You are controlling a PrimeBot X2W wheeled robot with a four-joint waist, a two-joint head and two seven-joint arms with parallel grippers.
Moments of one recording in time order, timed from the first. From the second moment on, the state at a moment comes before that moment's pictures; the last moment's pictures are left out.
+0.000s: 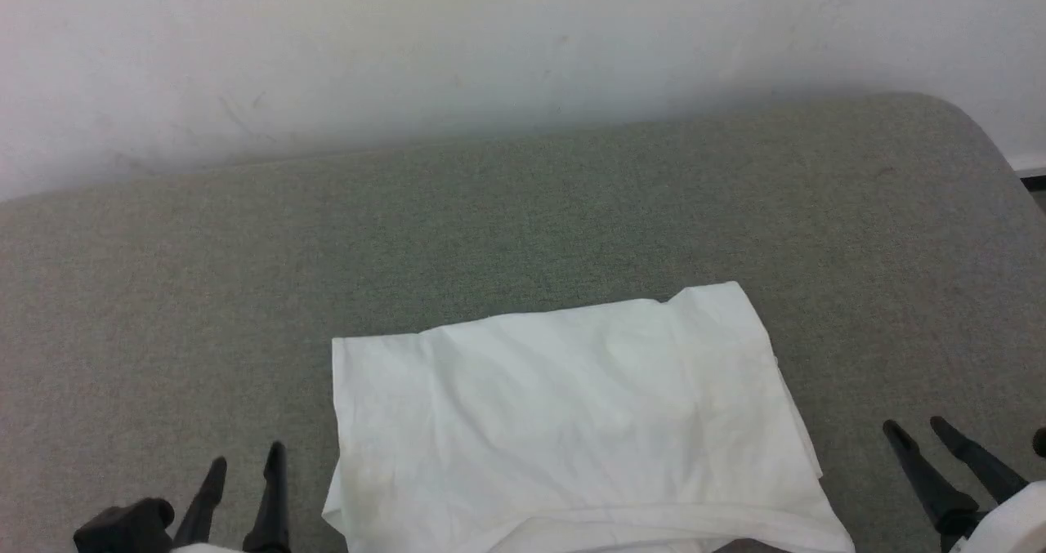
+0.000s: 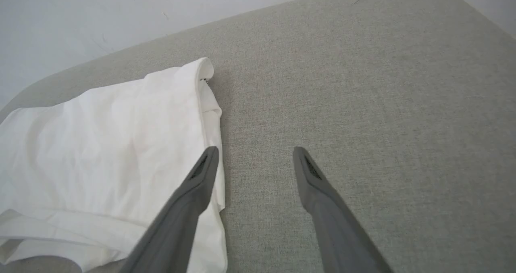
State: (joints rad) left arm 0.30 0.27 -0.06 -0.16 -0.58 0.16 0.06; right arm 0.08 -0.61 0.28 0.19 0.87 0.13 -0.07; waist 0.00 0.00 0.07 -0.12
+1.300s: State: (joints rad) left arm 0.08 0.13 0.07 0.00 -0.16 -0.04 -0.26; right arm -0.25 -0.43 0.35 0.47 0.83 0.13 0.56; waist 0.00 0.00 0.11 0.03
